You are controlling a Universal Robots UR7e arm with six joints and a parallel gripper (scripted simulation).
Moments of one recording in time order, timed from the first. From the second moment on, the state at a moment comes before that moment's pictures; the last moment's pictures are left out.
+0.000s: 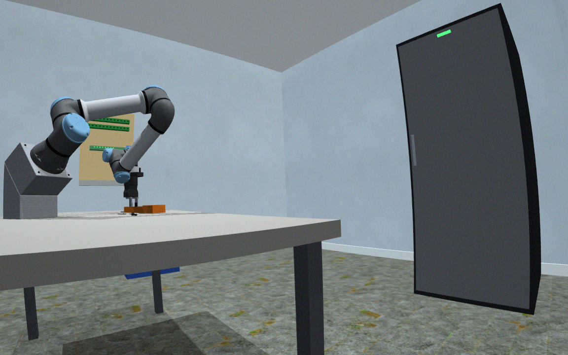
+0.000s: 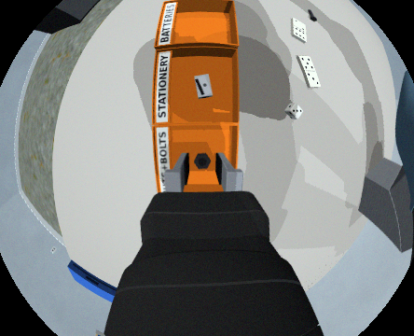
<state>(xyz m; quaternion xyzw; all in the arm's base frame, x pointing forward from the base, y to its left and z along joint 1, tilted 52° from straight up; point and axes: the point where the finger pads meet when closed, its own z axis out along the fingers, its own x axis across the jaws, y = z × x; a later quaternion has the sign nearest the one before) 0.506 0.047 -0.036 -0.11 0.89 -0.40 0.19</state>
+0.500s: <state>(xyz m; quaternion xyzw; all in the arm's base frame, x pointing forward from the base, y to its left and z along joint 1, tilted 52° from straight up) 0.500 0.060 -0.024 -0.11 0.89 -0.40 0.19</state>
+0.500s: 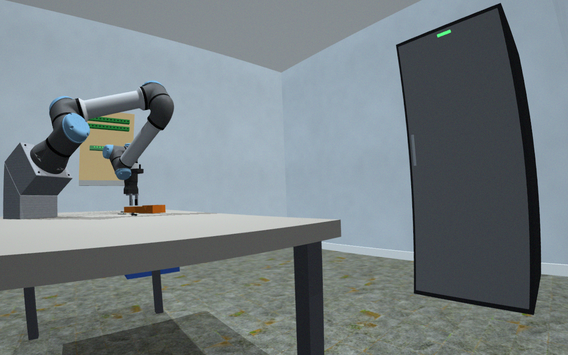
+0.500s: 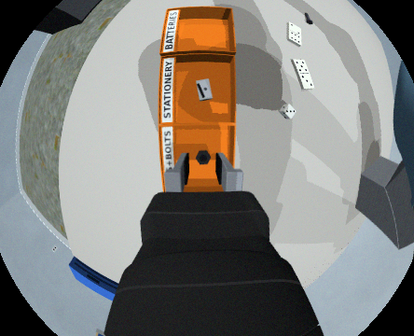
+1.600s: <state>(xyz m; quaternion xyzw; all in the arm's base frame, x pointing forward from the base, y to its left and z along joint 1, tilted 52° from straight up) 0.469 0.048 0.007 -0.06 0.90 -0.39 0.20</state>
